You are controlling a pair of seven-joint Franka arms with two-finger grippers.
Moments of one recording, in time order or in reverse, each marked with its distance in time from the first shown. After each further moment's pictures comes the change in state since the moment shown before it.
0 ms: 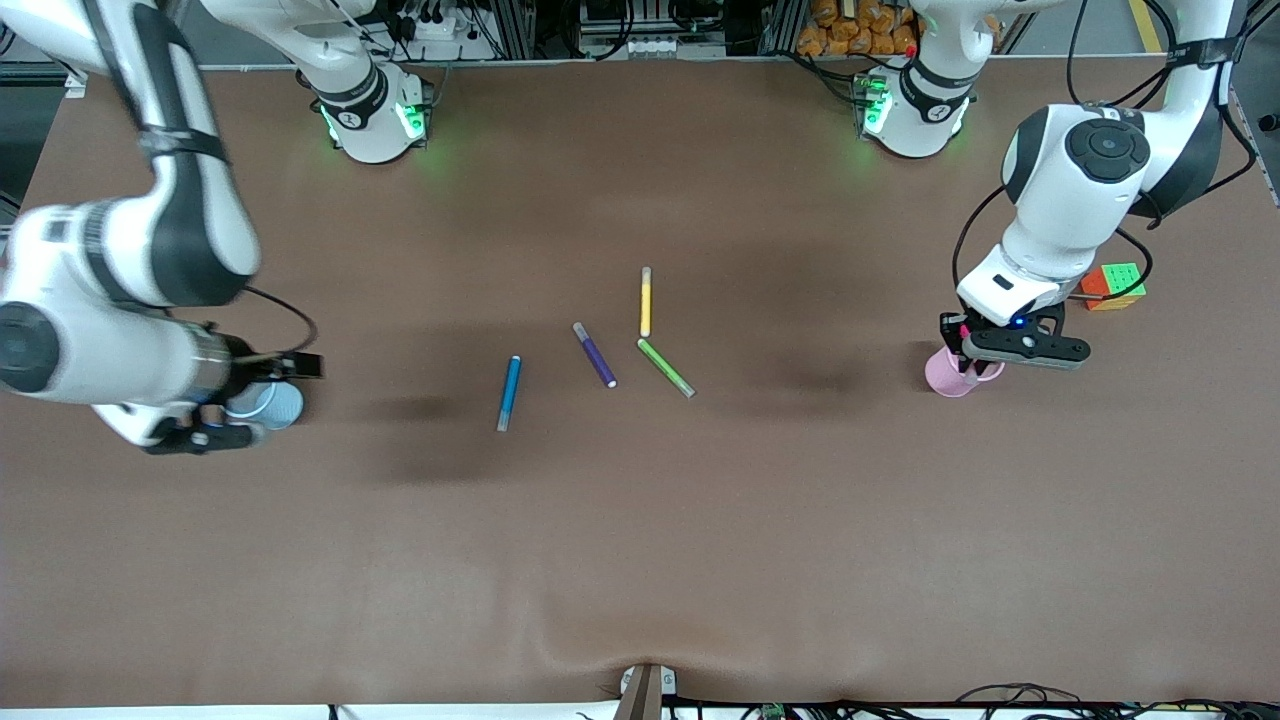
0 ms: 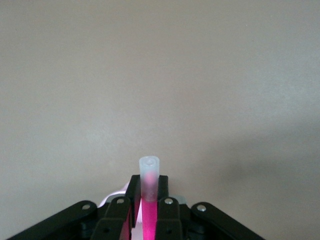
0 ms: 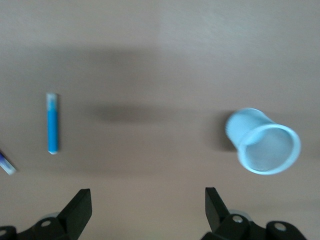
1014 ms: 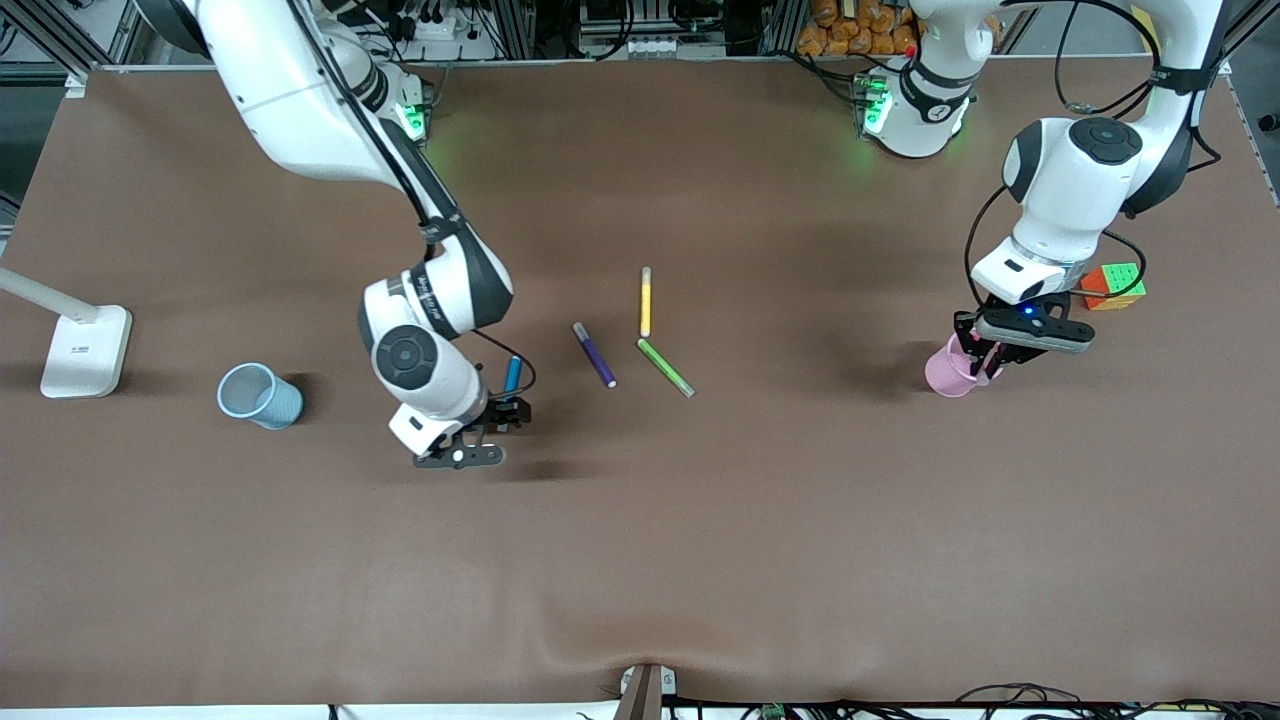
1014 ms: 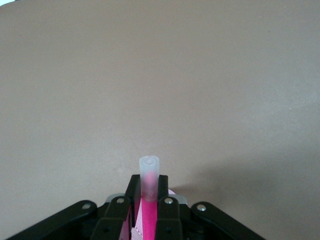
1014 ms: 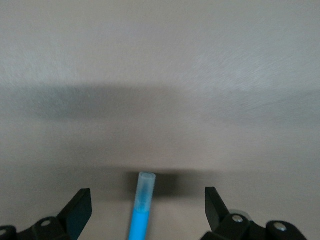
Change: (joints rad) left arm 0.089 0.005 0.001 -0.219 0.000 0.361 0.088; right arm 0.287 0.284 0.004 -0.157 0.001 0.645 0.269
